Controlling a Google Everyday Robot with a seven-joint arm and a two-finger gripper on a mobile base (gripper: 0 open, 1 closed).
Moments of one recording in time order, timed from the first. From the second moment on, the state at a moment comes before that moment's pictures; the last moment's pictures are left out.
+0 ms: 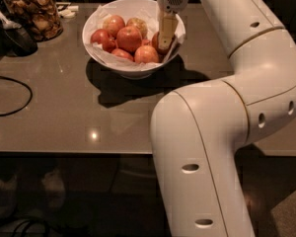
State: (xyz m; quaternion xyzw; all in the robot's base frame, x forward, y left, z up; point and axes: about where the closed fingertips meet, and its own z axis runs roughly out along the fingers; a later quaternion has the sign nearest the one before) arm 0.743 -0.060 0.931 -0.69 0.70 -0.04 0.16
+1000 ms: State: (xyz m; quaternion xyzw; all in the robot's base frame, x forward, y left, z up) arm 0.747 -0.058 0.925 -0.70 0.70 -0.04 0.15
